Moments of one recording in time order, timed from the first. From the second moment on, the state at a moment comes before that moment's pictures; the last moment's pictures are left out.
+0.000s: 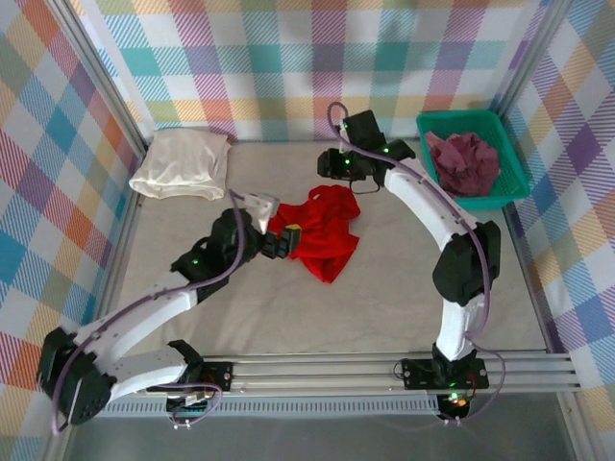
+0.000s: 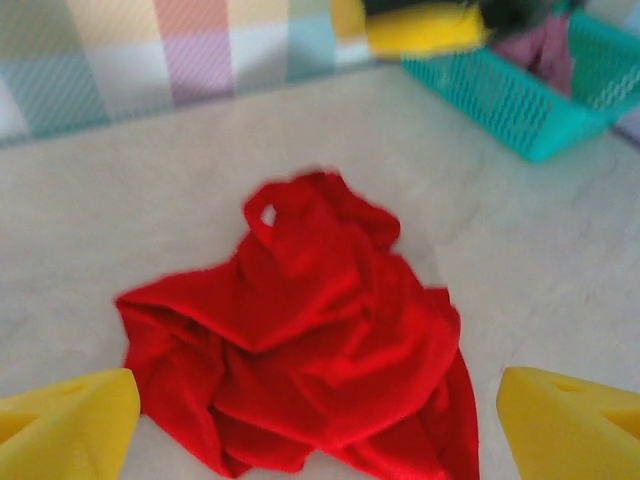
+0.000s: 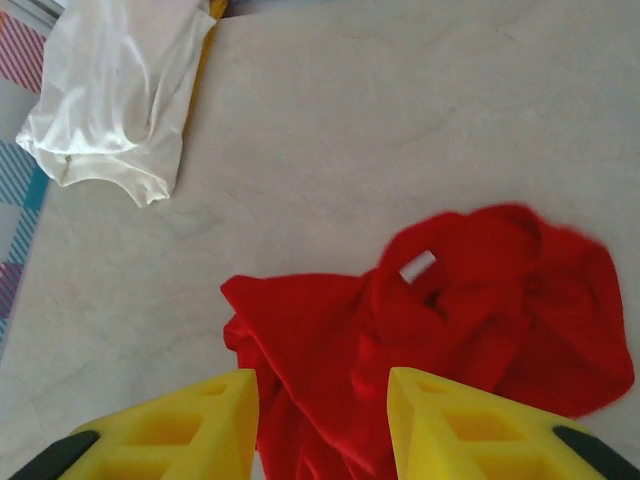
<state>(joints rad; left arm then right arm) -0.68 1.13 0.81 -0.14 -0.09 -0.16 0.49 1.86 1.83 -0.73 -0.18 0.44</state>
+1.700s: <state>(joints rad) -0.67 1.92 1.28 -0.09 -0.03 -0.10 0.39 1.62 0.90 -0.08 -0.42 0.69</state>
